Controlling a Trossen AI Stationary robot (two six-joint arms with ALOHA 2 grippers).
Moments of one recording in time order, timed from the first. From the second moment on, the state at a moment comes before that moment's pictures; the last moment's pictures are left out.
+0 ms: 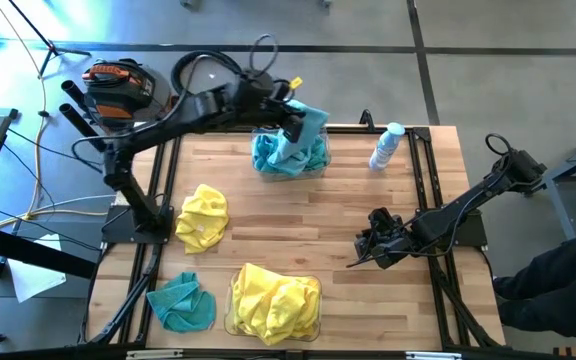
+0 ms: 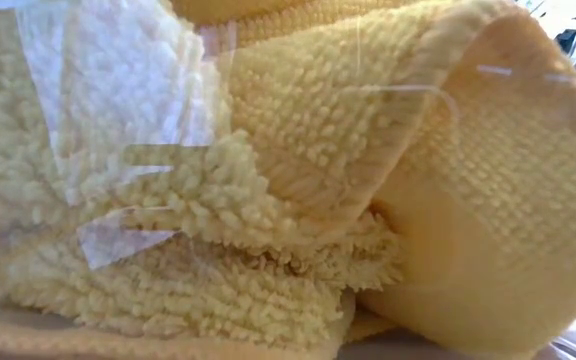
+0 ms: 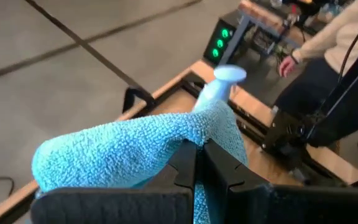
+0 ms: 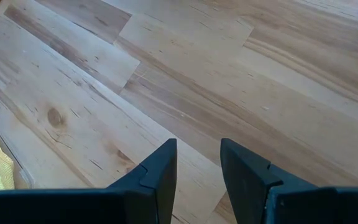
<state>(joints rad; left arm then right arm) 0.35 1.70 1.90 -0.67 -0.13 -0.36 0.53 1.22 0.61 -0.56 0.55 1.46</state>
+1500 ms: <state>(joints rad) 0.44 2.27 1.92 -0.79 0.01 0.01 0.53 1.22 0.61 -0.59 0.56 1.46</state>
